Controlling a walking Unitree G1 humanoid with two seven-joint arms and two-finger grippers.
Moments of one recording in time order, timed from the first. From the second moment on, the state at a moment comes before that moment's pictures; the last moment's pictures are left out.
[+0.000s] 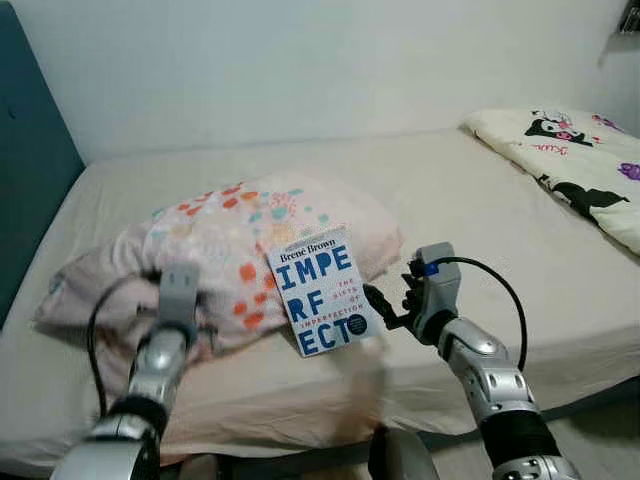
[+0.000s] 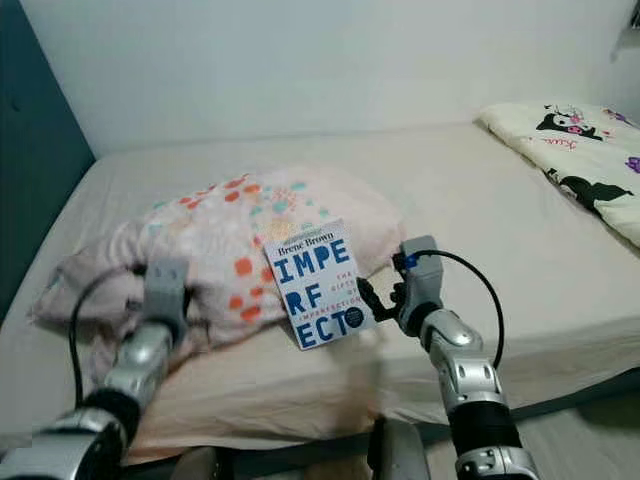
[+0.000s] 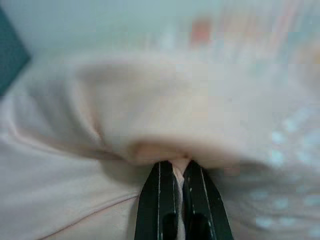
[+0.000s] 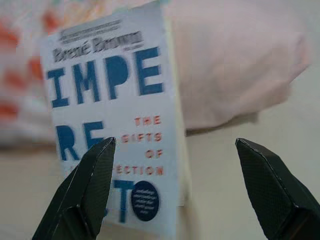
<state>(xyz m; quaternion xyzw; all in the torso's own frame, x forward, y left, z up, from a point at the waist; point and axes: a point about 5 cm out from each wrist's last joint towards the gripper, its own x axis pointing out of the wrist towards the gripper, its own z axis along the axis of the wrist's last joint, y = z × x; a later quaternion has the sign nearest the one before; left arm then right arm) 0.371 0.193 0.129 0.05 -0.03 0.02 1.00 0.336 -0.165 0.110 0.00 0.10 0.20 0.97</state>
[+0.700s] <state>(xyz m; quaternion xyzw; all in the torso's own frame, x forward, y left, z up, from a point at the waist) 0.389 0.204 0.307 -0.02 -0.32 0.03 0.95 0.342 -0.154 0.115 -0.01 0.10 0.20 0.98</state>
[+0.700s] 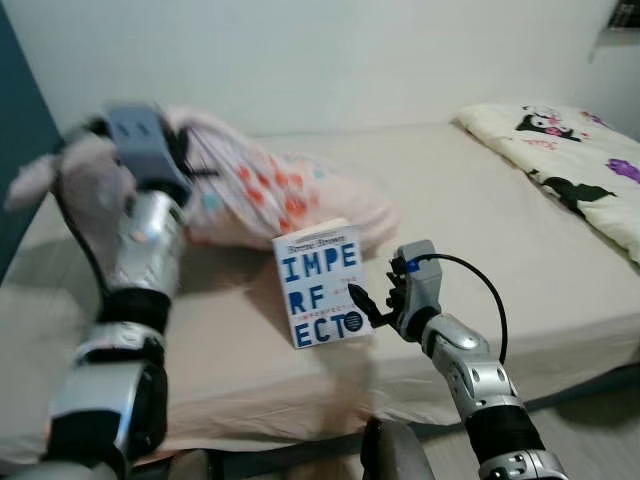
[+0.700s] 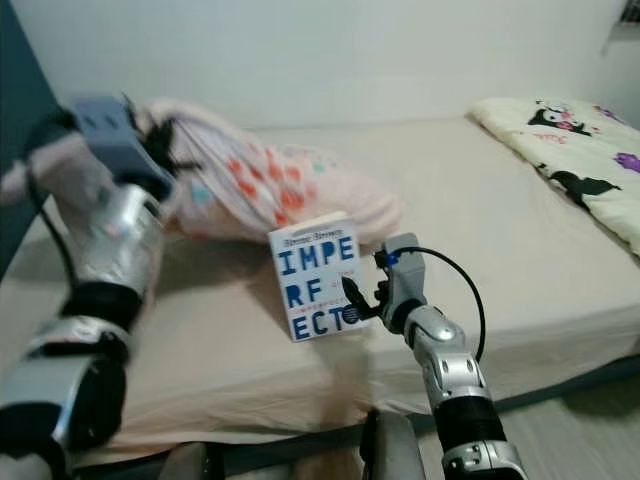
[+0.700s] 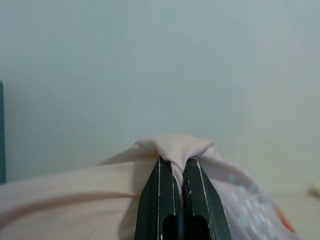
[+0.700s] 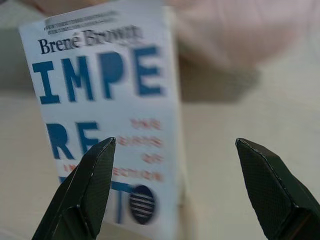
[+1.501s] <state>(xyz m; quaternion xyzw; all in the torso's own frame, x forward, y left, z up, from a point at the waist) 0.372 0.226 0.302 0.00 -0.30 0.03 0.95 0.364 -0.216 0.138 0.27 0.06 -0.02 0.96</state>
